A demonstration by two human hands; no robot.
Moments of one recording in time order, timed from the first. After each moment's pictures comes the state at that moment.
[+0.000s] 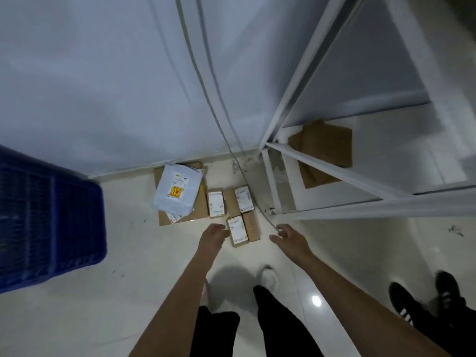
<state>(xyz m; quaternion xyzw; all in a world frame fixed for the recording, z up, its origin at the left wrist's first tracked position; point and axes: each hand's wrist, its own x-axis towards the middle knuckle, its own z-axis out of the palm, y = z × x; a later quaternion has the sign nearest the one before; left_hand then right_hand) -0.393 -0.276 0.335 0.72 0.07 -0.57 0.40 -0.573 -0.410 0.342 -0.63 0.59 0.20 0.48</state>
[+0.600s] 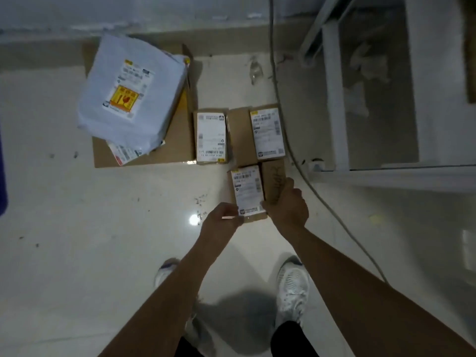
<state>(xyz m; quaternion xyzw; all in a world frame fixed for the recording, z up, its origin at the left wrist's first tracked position) -0.457 -0.262 -0.072 0.75 0.05 -0.57 0.34 -0.561 -0.389 -0.139 -0.73 0.59 0.20 0.27</state>
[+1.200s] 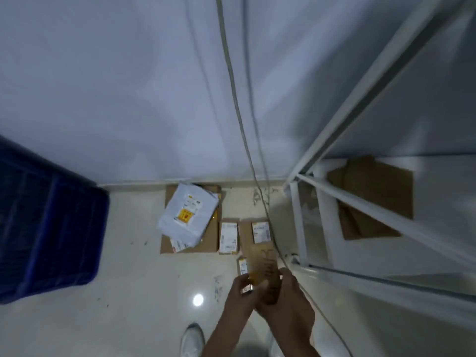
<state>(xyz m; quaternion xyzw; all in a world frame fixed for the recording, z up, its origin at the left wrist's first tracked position) -0.441 -0.305 0.241 0.68 0.11 -0.56 0.46 -0.527 -0.376 0.243 -0.78 0.54 0.14 0.30</state>
